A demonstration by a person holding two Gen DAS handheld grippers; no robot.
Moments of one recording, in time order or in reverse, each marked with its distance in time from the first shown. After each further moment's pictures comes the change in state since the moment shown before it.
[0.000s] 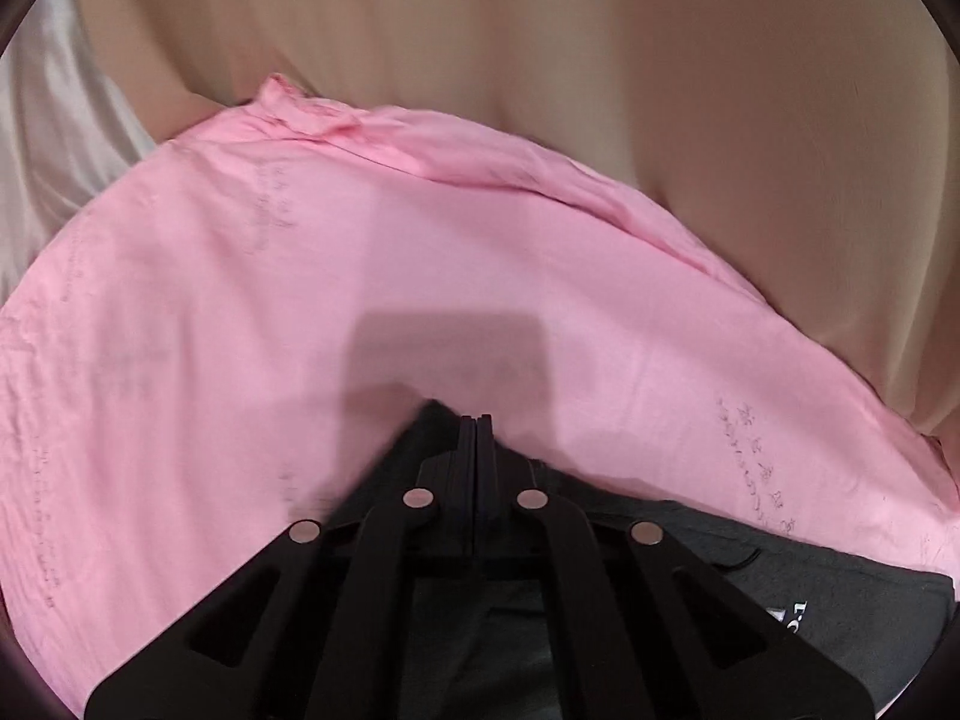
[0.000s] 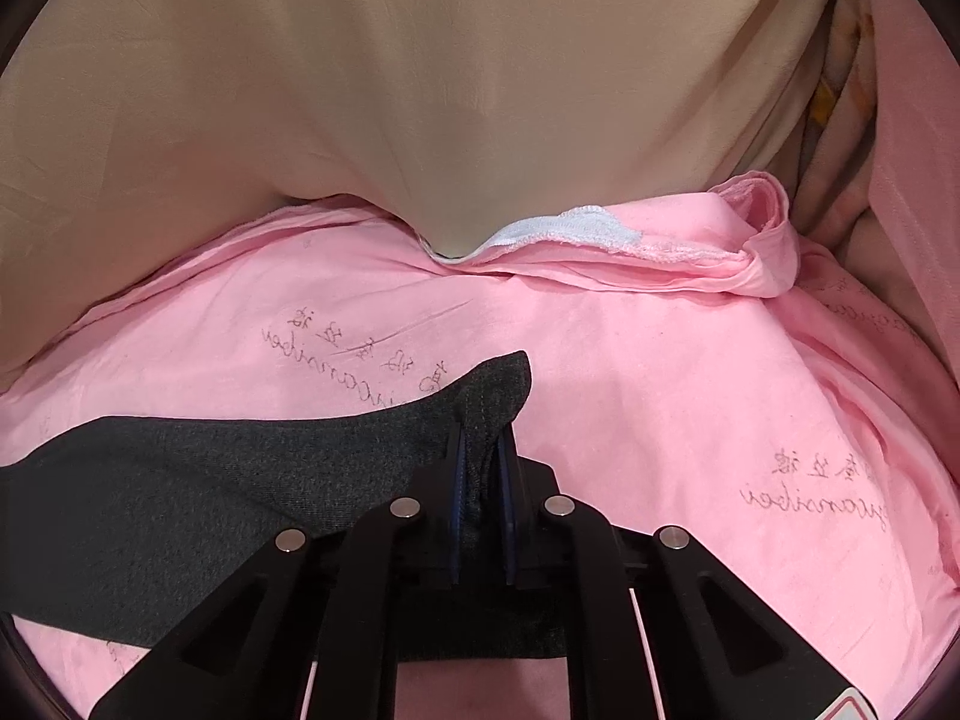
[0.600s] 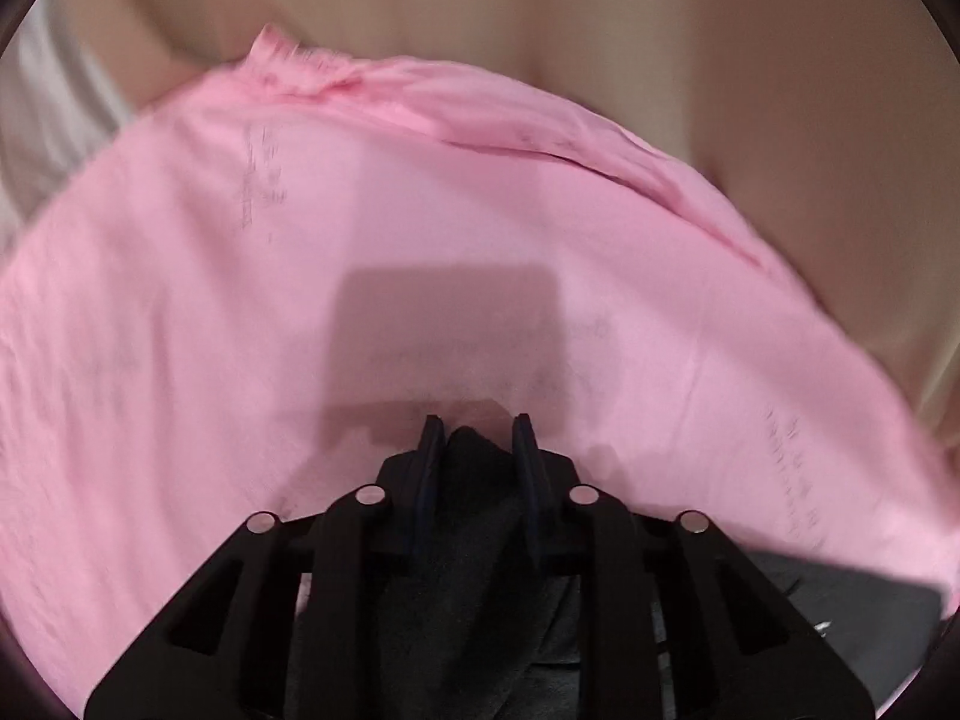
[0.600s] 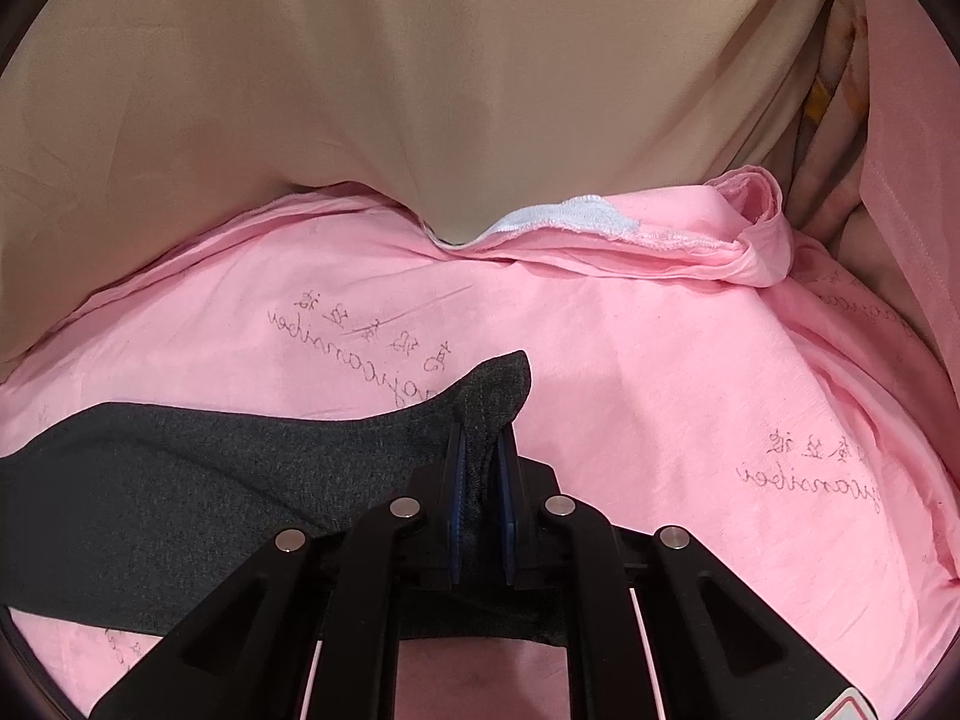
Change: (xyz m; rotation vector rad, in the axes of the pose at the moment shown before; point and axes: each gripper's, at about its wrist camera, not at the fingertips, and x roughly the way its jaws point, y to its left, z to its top) left arm 0.029 -0.013 0.007 0.037 0.094 0.031; right arm 0.001 0.010 -0.006 -0.014 0.026 -0.019
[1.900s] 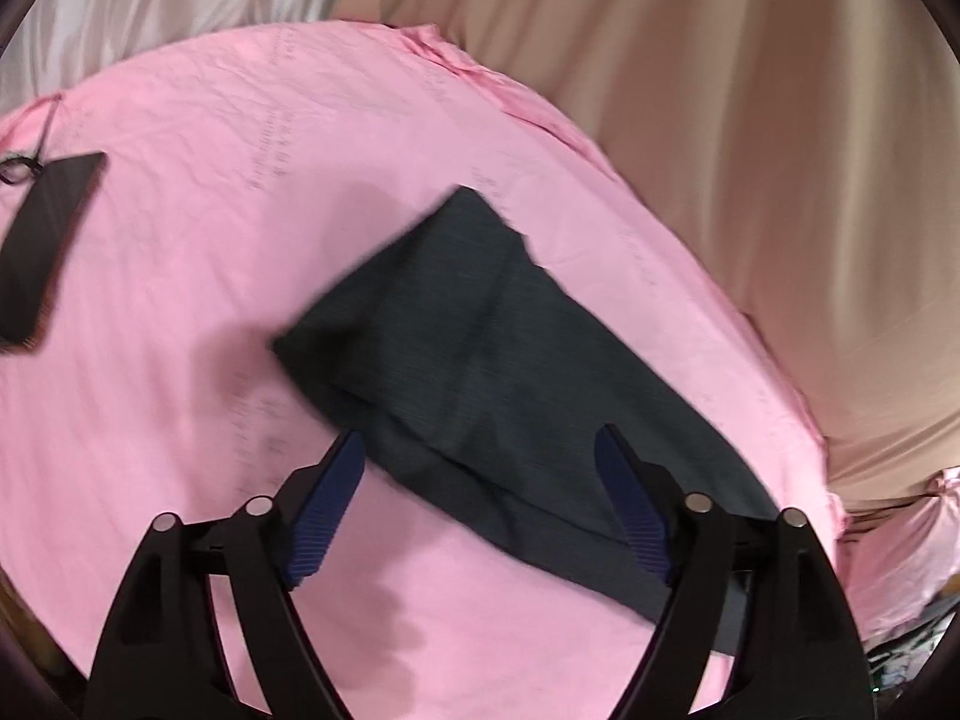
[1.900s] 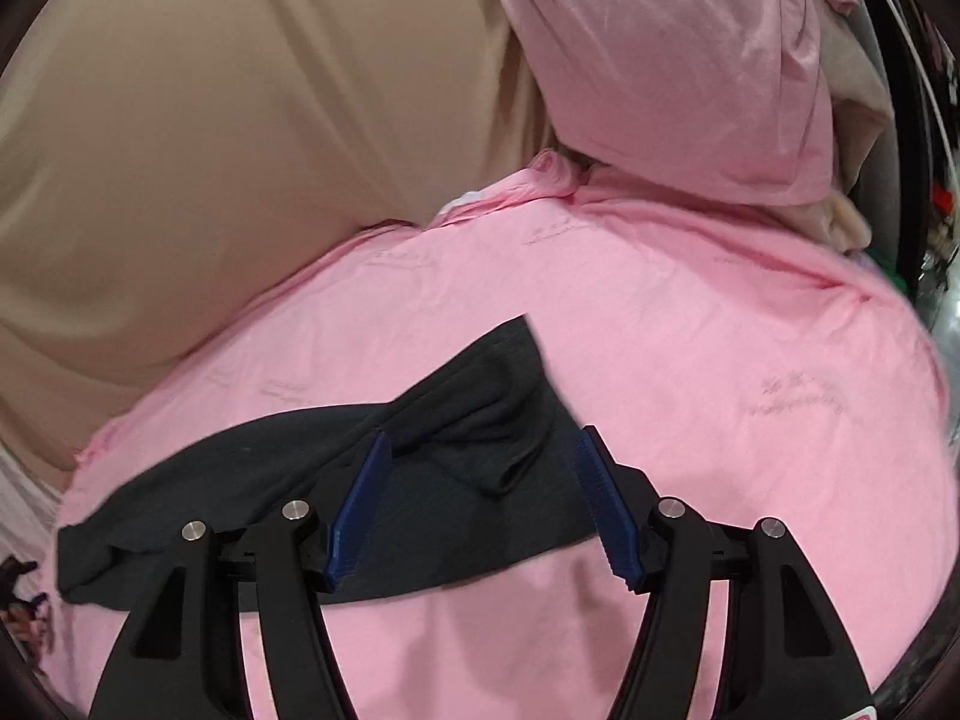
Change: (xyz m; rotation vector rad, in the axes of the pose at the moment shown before) left arm -0.212 0.136 -0.256 -0.241 -0.077 -0.381; right arm -0.247 -0.085 -0.215 0.274 -0.151 0.273
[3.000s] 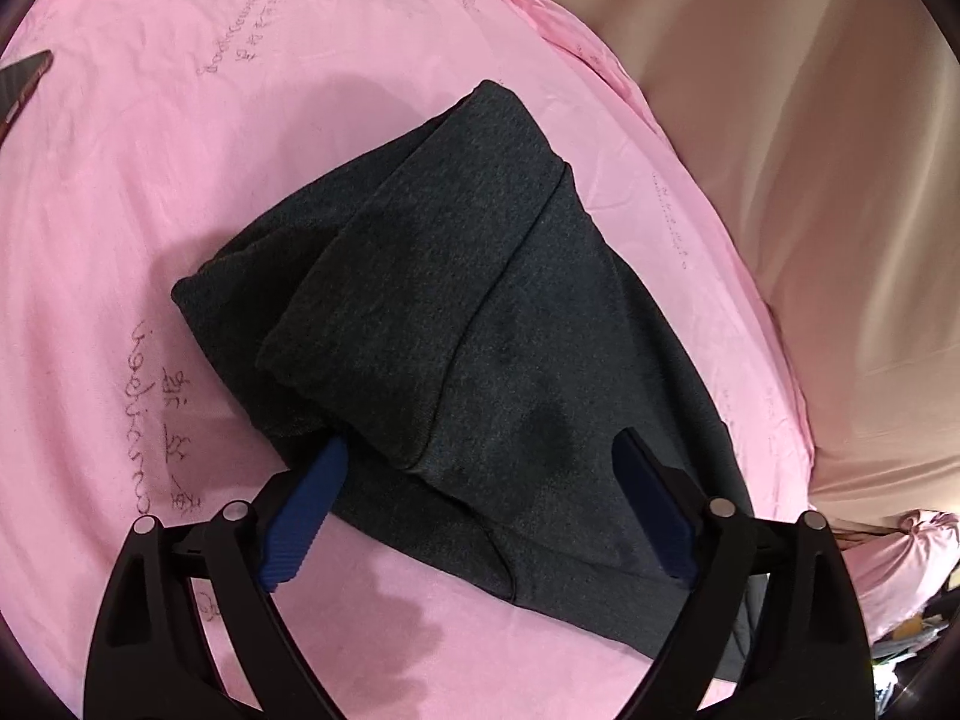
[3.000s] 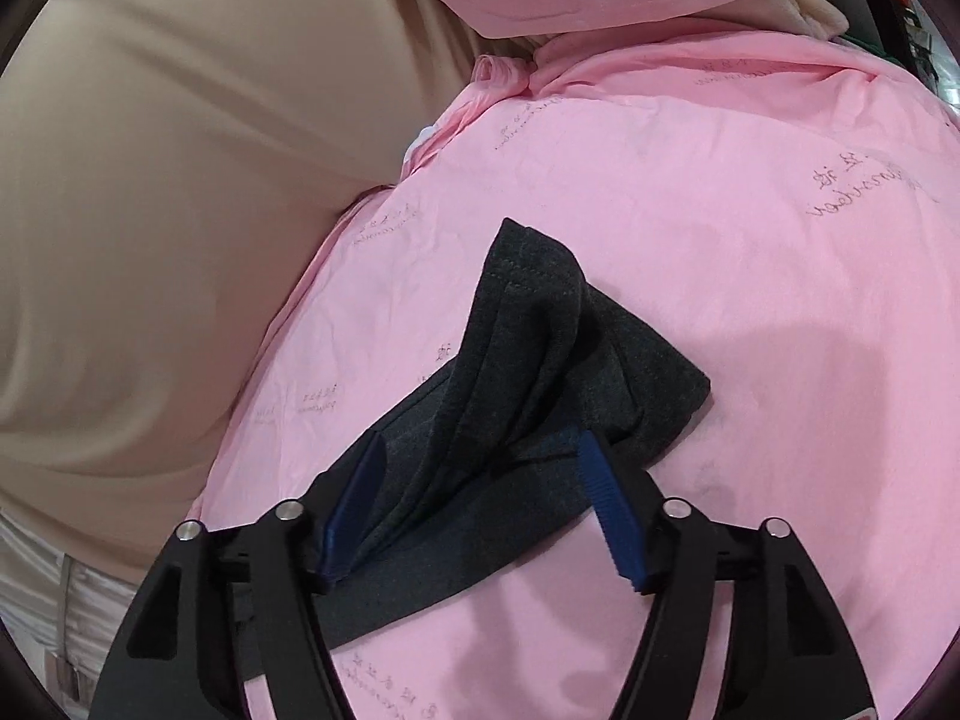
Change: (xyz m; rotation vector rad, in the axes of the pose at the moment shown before) left arm 0.064 0.014 0.009 -0.111 0.166 -0.023; right arm 0.062 -0.021 0.001 0.374 0.081 0.052
